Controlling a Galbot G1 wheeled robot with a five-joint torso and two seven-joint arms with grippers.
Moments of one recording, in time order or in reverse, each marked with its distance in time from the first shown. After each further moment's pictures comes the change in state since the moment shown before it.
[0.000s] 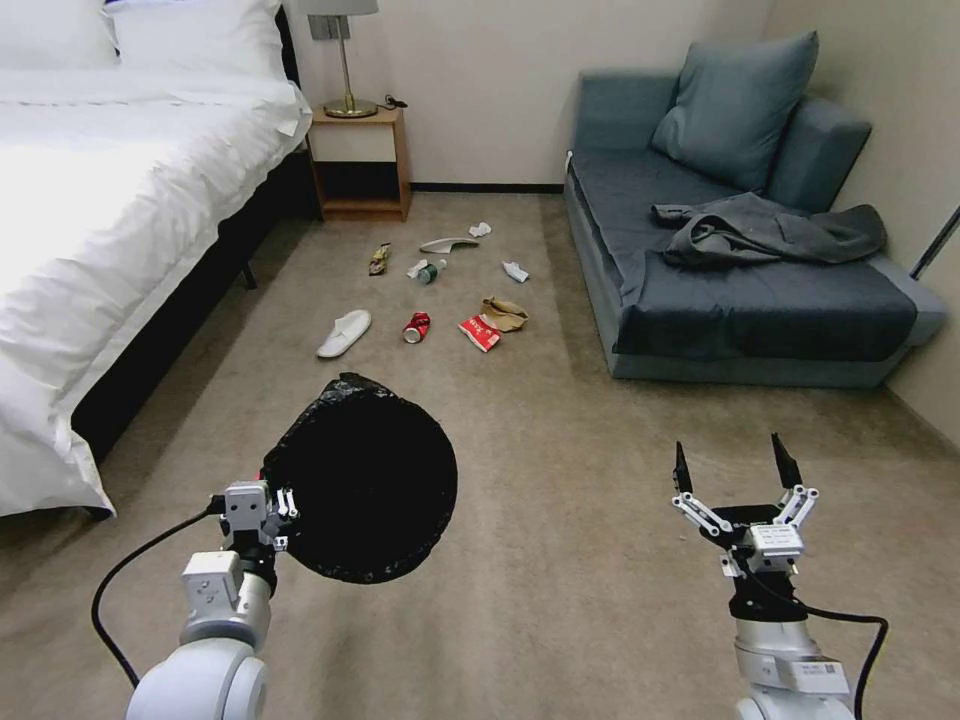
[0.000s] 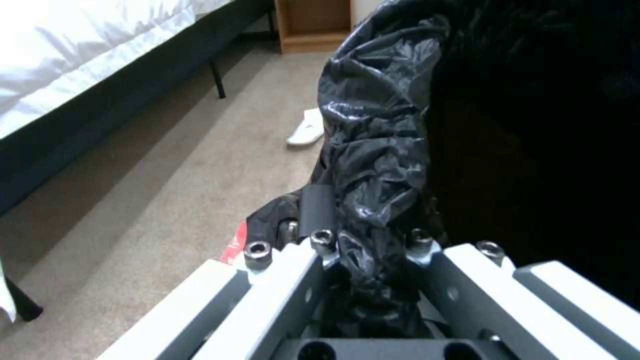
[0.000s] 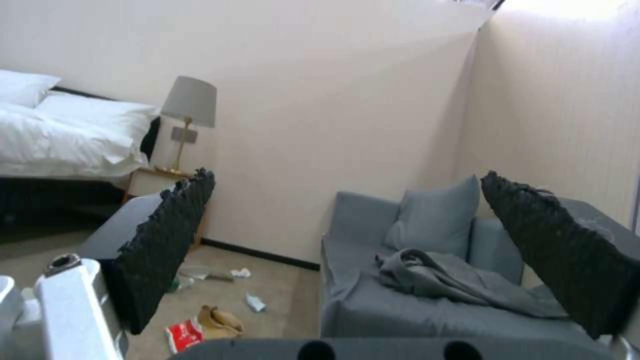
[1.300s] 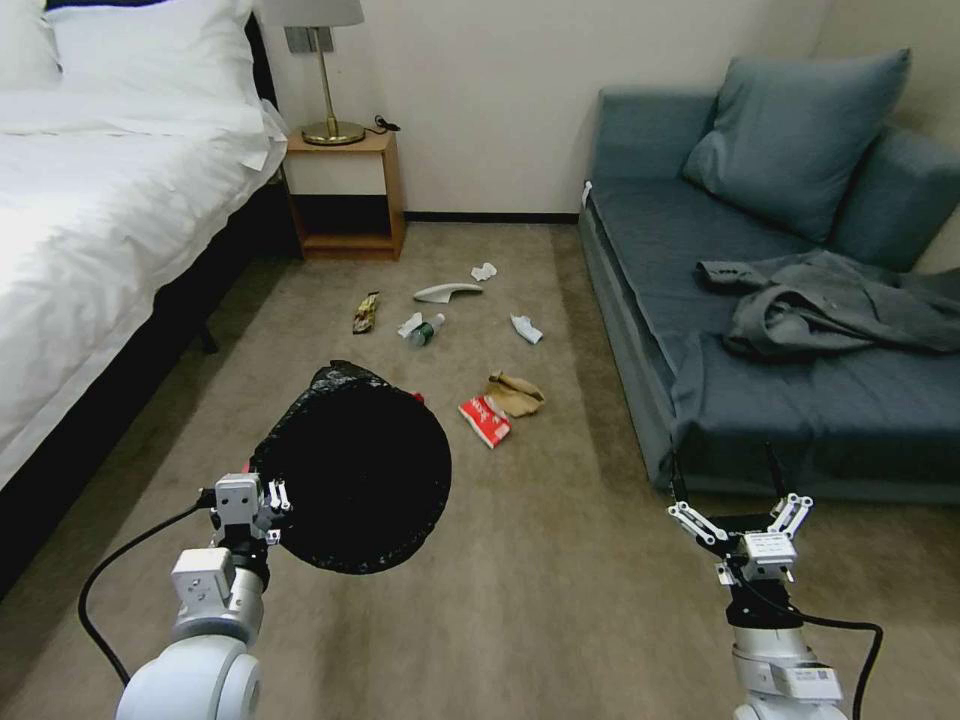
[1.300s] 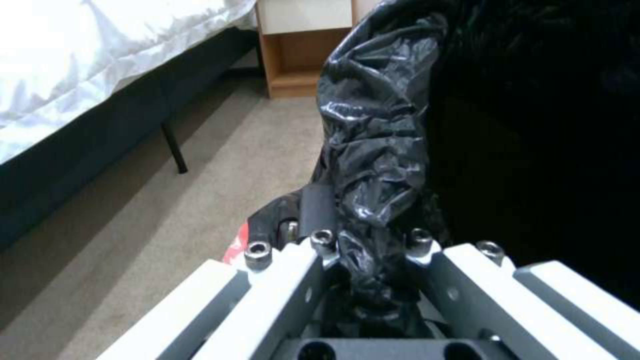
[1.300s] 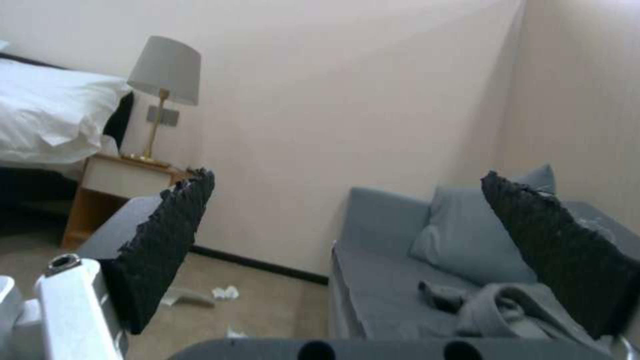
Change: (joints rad) left arm -0.012 -0.002 -0.015 -0.019 0.010 -0.003 0.004; right arm 0.000 0.007 -0.005 -0.025 -0.019 0.025 -0.008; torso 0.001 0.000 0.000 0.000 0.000
